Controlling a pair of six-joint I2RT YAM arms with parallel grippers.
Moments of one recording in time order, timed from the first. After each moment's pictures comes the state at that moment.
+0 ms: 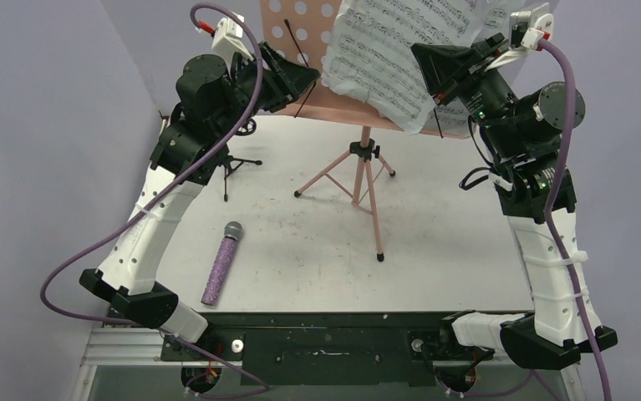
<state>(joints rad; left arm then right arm) -0.56 1.52 2.02 -0.45 0.07 -0.80 0.35 1.26 1.88 -0.19 -0.29 0.21</state>
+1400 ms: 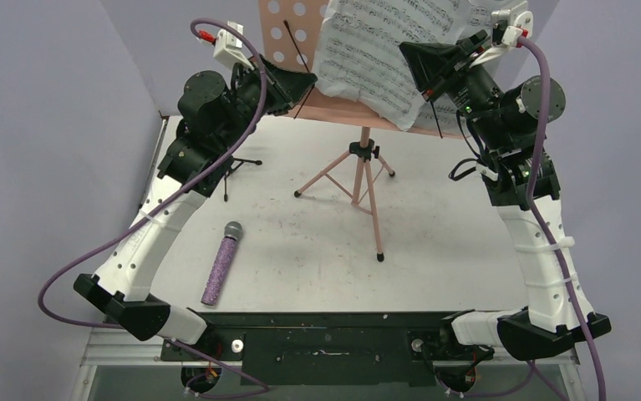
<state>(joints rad) -0.57 1.45 1.82 -0.21 0.09 -0.79 0.35 1.30 1.84 -0.11 -0.34 0.20</state>
